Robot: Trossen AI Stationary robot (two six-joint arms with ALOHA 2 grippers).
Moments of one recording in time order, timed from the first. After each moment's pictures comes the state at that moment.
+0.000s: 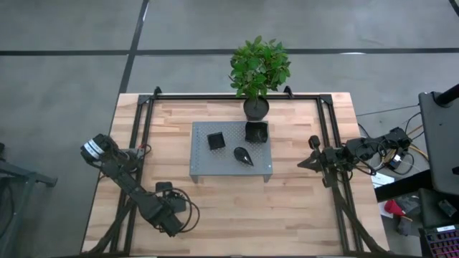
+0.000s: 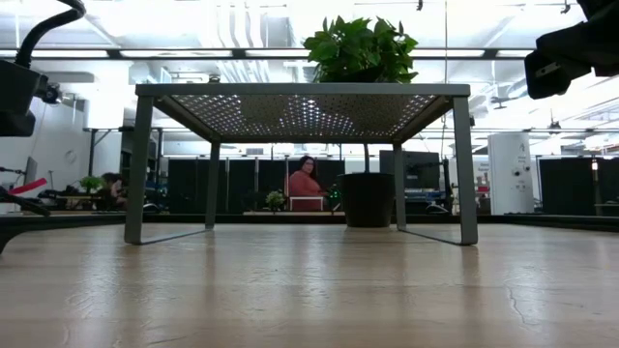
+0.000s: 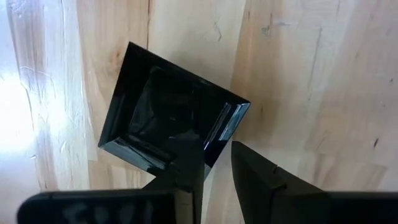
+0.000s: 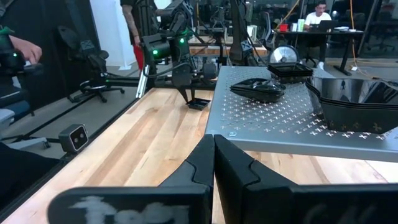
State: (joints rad) left arm -0.81 1.68 0.99 -0.92 -0.09 -0.95; right arm 0.36 0.05 0.18 -0.21 0.16 0.07
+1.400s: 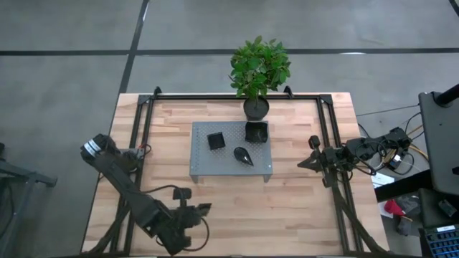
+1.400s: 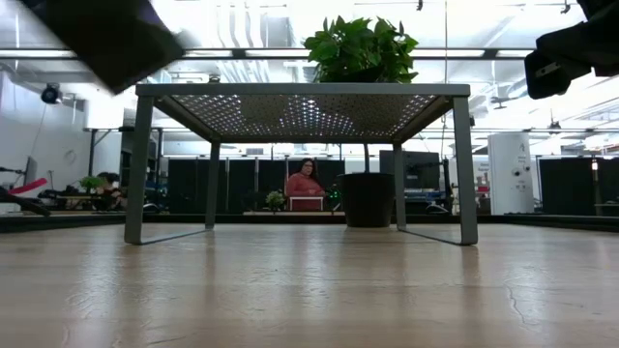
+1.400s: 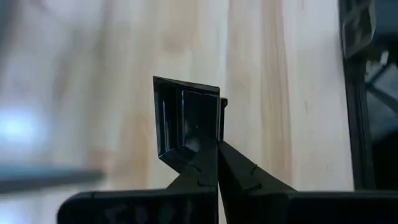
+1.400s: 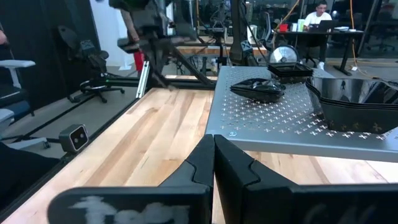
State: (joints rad) left arm -0.81 1.68 1.40 -0.91 -0.47 -0.77; right arm 0.36 0.05 0.18 -0.21 0.16 0.07
